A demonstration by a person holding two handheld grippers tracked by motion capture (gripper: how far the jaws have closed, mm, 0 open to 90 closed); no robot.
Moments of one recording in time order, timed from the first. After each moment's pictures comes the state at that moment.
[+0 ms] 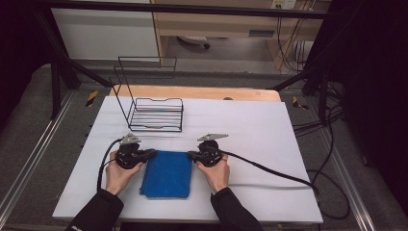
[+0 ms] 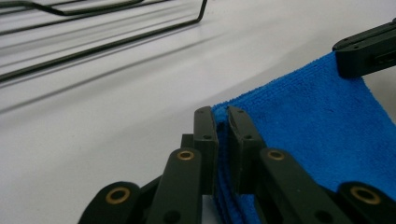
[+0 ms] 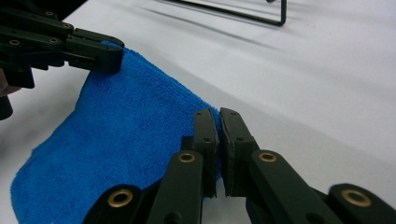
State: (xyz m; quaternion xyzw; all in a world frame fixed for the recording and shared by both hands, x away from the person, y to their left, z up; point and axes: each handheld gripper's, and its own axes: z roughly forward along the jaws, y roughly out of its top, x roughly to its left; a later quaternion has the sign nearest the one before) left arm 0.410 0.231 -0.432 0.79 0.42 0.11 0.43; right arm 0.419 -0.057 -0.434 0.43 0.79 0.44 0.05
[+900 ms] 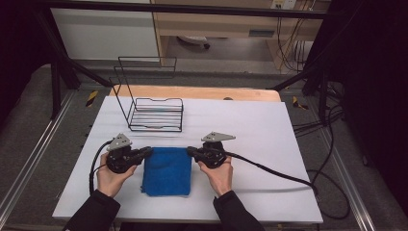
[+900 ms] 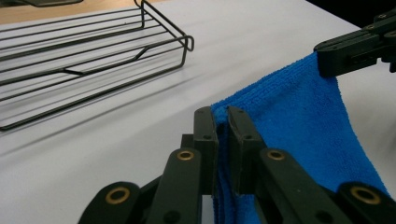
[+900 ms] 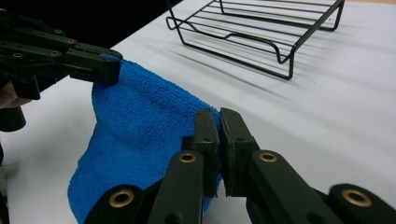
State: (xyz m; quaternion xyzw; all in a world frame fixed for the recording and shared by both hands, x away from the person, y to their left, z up) left arm 0.380 0.237 -0.399 0.77 0.39 0.15 0.47; right arm 0.400 -0.065 -0.405 0.38 0.77 0.51 0.08
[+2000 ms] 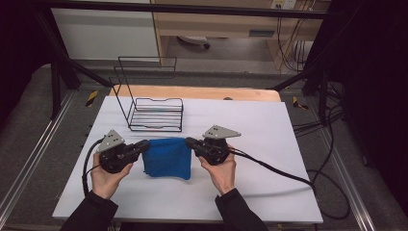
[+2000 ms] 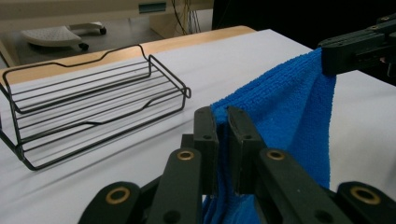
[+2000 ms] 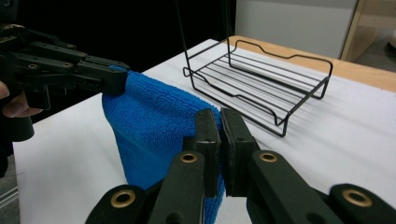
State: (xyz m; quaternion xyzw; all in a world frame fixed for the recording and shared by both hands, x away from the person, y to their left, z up) left arm 0.363 0.238 -0.366 0.74 0.38 0.20 0.52; right arm 0.387 -0.067 -0.360 0.33 0.76 0.55 0.13
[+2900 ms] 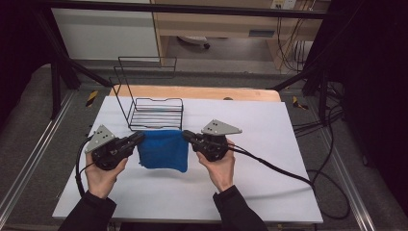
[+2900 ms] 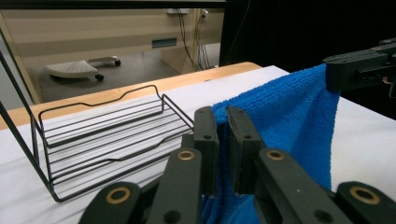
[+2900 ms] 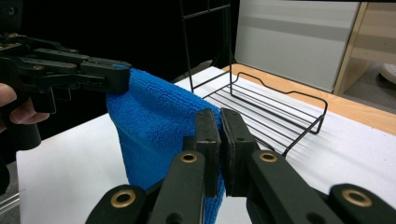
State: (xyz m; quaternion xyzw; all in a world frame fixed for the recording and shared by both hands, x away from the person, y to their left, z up) left arm 0.359 0.244 -0.343 0.71 0.37 0.24 0.55; right arm 0.384 -0.062 -0.335 0.30 0.74 0.57 0.16
